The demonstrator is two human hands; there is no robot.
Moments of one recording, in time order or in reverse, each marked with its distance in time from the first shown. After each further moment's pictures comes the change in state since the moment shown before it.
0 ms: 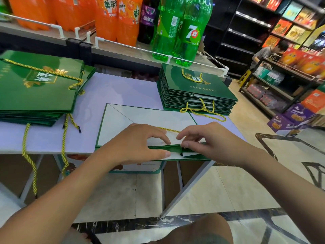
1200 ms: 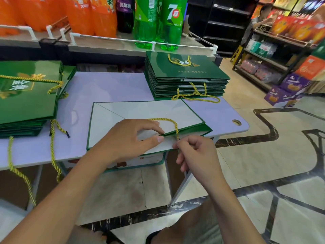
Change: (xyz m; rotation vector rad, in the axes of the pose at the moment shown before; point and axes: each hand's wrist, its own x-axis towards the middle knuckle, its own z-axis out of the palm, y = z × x) left_hand 0.004 -0.006 0.004 -0.043 0.027 0.009; right_hand -0.026 -0.050 0.091 0.857 0.609 0.619
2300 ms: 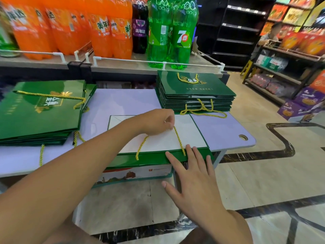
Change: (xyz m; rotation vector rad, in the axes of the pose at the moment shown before) left_hand 0.094 0.023 -0.026 0.211 -0.276 -0.042; right_hand -0.030 0.027 0.015 -1.138 -0.075 -0.428
